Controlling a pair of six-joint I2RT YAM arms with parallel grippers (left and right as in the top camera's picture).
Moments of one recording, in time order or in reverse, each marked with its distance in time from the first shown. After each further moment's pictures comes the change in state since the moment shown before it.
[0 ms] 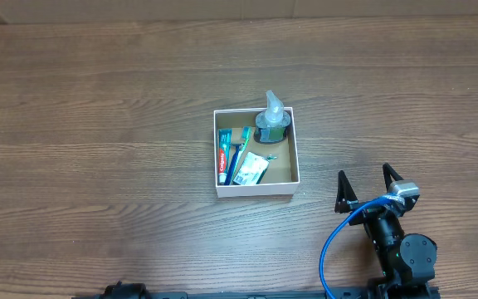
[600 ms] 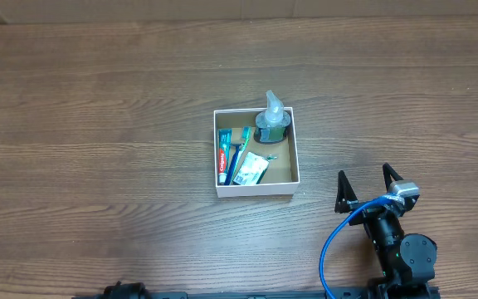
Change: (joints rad) left arm 0.046 -0.167 -0.300 -0.015 0.007 -0.028; right arm 0.000 0.000 -0.001 0.000 0.000 -0.001
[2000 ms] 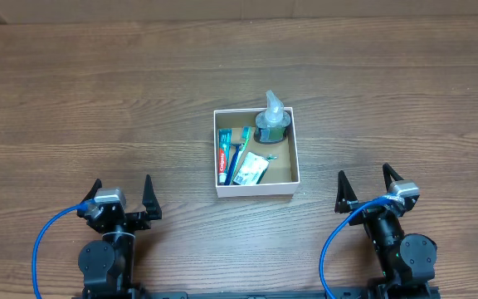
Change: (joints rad) left arm 0.008 -0.005 -1.217 1.292 0.089 0.502; right arm 0.000 -0.002 0.000 -0.002 0.000 0.000
